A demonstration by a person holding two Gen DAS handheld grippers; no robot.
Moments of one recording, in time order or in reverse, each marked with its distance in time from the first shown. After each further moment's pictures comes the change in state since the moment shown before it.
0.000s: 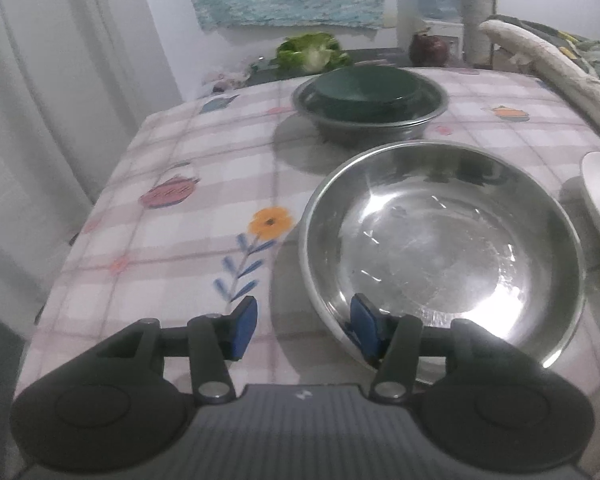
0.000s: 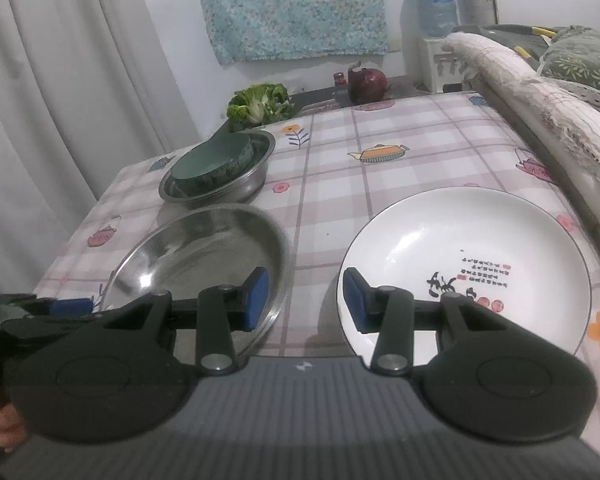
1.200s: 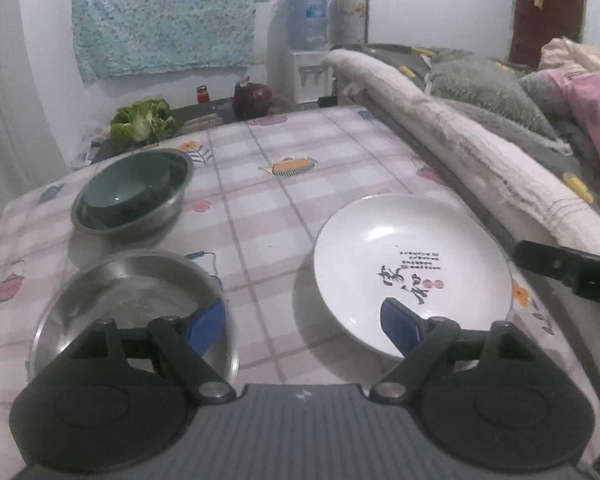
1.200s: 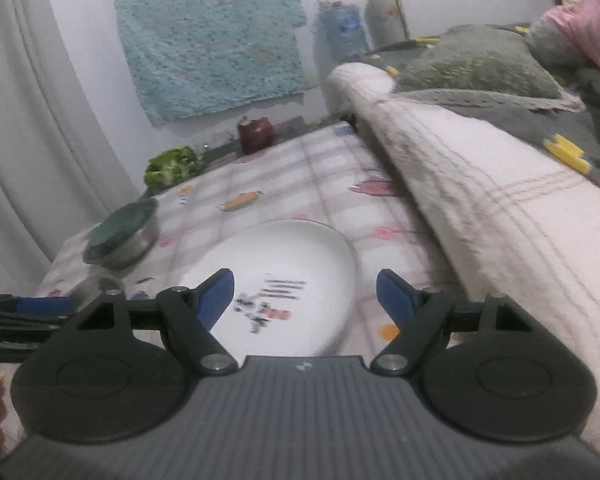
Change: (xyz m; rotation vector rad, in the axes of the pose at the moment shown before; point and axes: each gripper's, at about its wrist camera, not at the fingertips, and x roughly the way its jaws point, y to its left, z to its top) left arm -0.053 -0.176 0.037 0.146 -0.110 -0.300; right arm -0.085 -0.141 -0.017 0.175 -0.129 -0.146
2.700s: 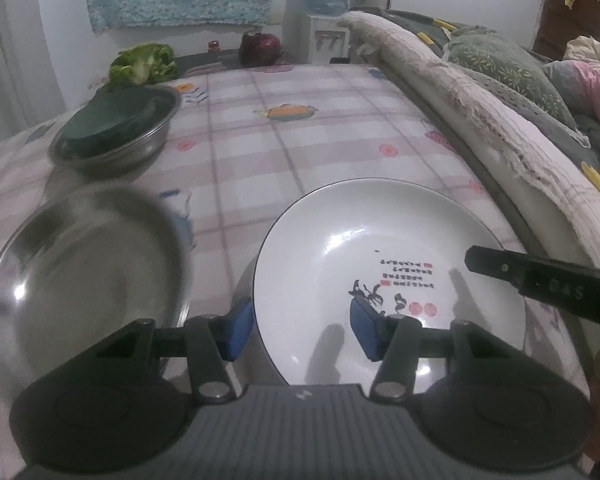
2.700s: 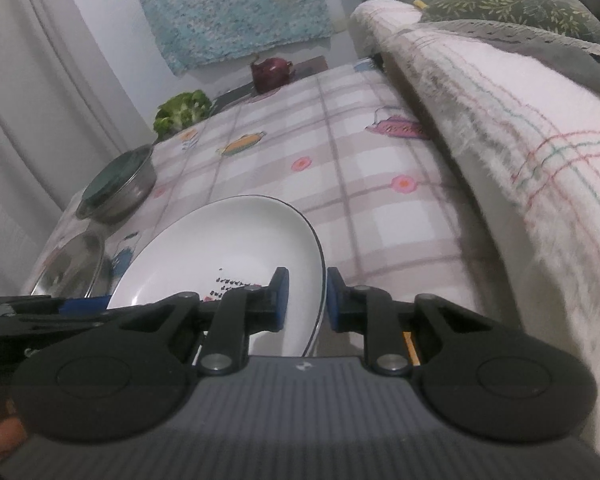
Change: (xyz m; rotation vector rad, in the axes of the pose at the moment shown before) left arm 0.023 -0.006 -0.021 -0.099 0.108 -0.013; right arm 0.065 -0.011 -0.010 -0.034 0.174 0.115
